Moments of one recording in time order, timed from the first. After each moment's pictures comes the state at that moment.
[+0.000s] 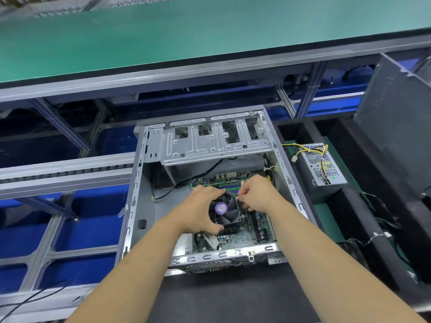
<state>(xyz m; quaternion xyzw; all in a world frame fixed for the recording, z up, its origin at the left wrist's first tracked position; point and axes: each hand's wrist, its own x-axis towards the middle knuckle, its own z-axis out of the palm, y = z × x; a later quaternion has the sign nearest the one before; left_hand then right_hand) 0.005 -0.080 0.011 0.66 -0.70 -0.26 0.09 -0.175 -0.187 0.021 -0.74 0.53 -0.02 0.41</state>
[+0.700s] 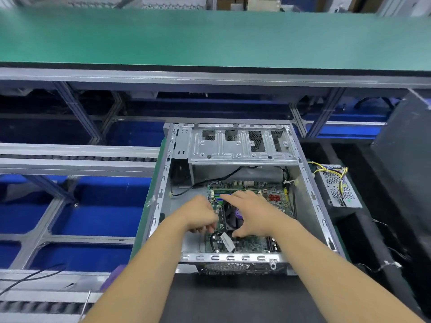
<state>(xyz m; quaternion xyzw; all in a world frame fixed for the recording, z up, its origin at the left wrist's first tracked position) 0.027 -0.058 0.031 0.78 -0.41 -0.47 0.10 -0.145 -0.160 0.019 -0.94 0.25 0.12 0.20</state>
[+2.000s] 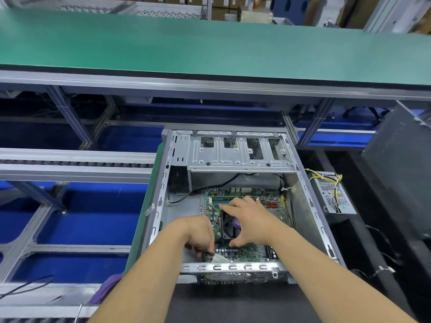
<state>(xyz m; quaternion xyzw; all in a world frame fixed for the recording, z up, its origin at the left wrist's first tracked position) 0.027 -0.057 0.029 0.69 -0.50 -0.52 -0.06 -0.142 -0.160 0.007 -0.95 0.25 0.12 0.16</state>
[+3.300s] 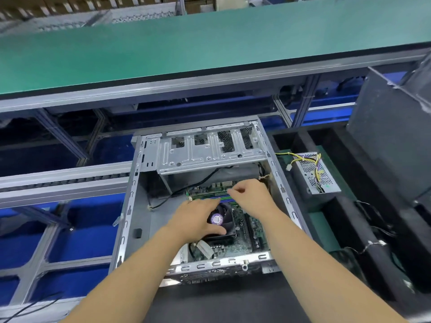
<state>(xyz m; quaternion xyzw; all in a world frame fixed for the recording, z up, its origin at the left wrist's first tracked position) -0.010 -0.084 0.019 0.69 -0.69 -0.20 -0.02 -0.175 -0.184 0.027 -0.76 0.50 -0.13 0.39</state>
